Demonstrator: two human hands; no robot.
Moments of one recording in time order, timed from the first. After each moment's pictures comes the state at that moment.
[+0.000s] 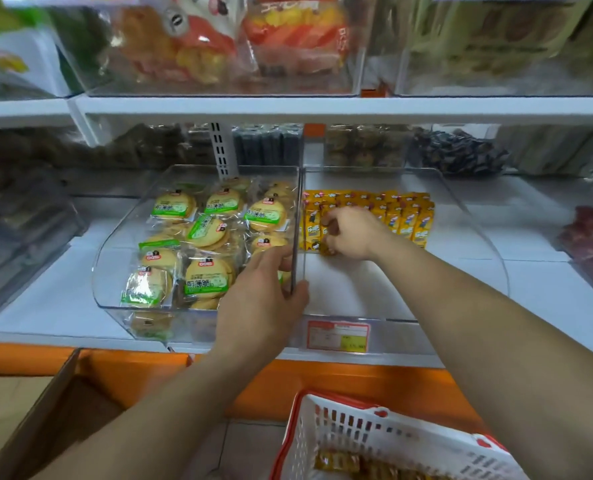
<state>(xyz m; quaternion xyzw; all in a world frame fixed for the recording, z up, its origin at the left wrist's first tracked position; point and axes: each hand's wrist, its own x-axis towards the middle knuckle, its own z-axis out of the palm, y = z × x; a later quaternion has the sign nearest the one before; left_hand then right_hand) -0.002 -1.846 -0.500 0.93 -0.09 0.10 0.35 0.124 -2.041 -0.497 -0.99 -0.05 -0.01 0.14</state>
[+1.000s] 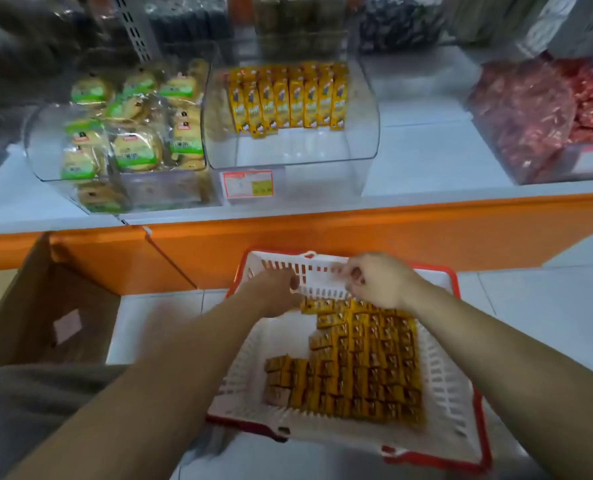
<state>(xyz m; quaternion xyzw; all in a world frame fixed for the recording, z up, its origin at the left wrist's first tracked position) -0.121 -1.915 -0.623 0.93 -0.18 -0.31 0.12 -0.177 -2.130 -0.600 -0.97 -0.02 0.18 0.17</state>
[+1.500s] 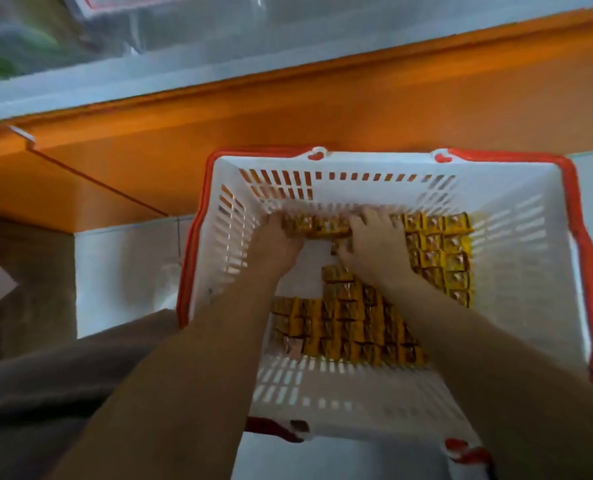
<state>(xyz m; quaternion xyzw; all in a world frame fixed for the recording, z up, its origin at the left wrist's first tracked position) -0.106 -1.911 -0.848 0.92 0.00 -0.28 0.28 -0.188 -2.085 -0.828 -0.99 0.10 0.07 0.12</state>
